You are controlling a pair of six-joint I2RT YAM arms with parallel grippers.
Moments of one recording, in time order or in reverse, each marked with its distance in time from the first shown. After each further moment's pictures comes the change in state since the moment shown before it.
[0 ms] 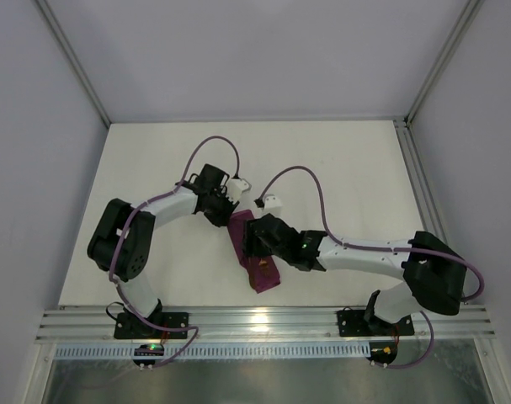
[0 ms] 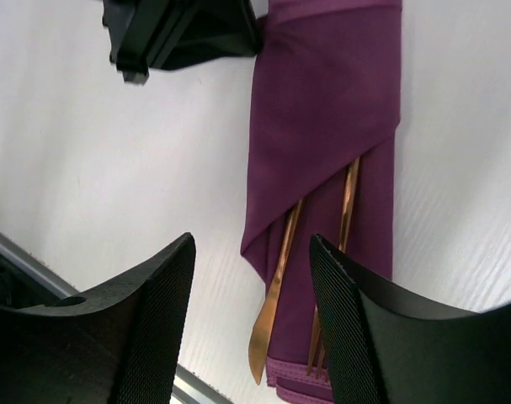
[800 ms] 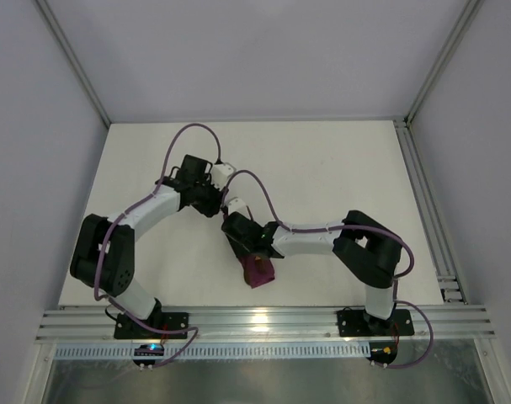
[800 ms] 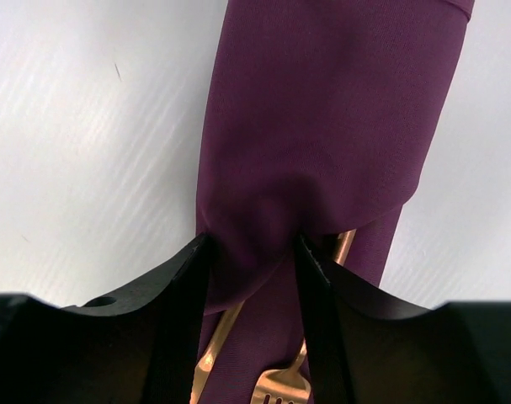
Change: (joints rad) left arm 0.083 -0.141 0.000 -0.014 -0.044 -0.026; right arm -0.014 0.402 0.288 -0.103 0.039 -0.345
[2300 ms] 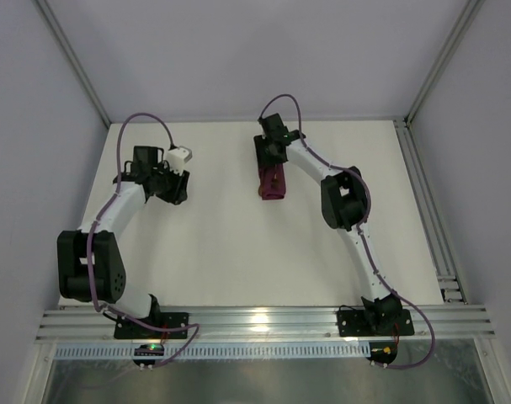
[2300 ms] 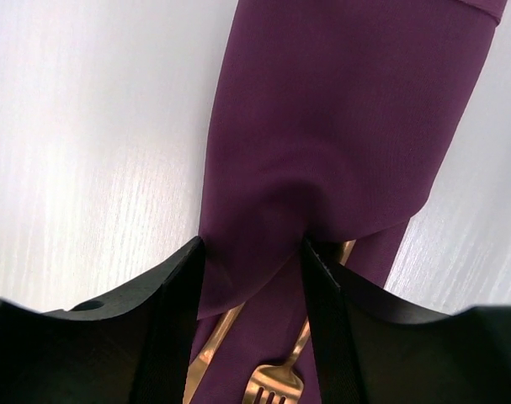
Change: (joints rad) left arm 0.336 -0.098 0.016 -0.056 0.132 0.058; right arm -0.600 0.657 1.131 -0.442 -0.303 -0.192
